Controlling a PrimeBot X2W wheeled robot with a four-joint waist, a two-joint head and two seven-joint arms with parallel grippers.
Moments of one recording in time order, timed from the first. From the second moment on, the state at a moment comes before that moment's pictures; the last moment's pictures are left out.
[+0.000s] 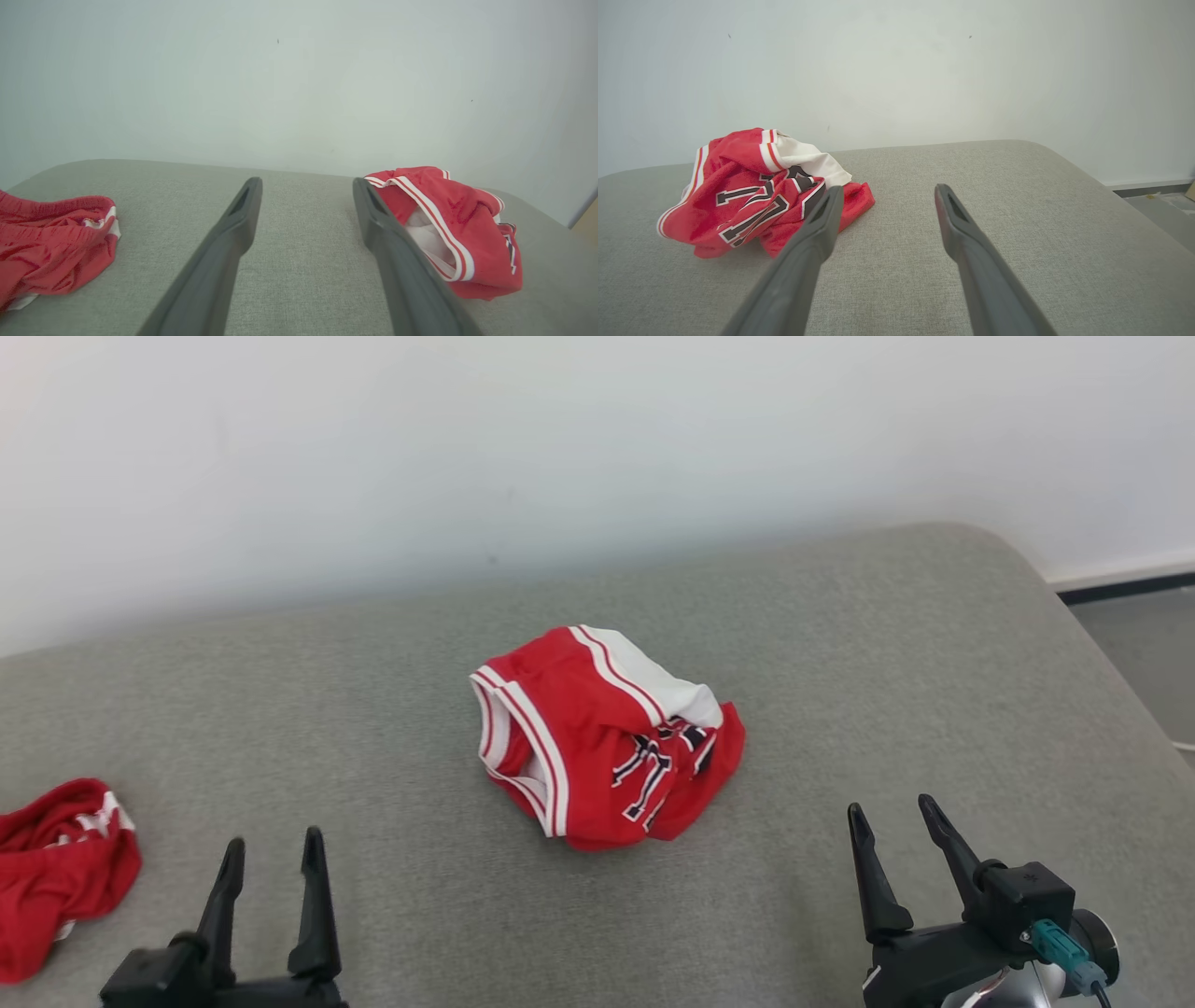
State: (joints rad) left arm -0.04 0.10 -0.03 0.13 -0.28 0.01 -0.26; right arm -0.09 -0.05 0.05 0.23 0.10 0.13 -0.14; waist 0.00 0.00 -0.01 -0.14
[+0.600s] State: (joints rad) left arm 0.09 0.07 0.03 0.13 -0.21 -0.05 -0.26; right arm -0.06 -0.06 0.06 0.25 0.11 0.13 -0.14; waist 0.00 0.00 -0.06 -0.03
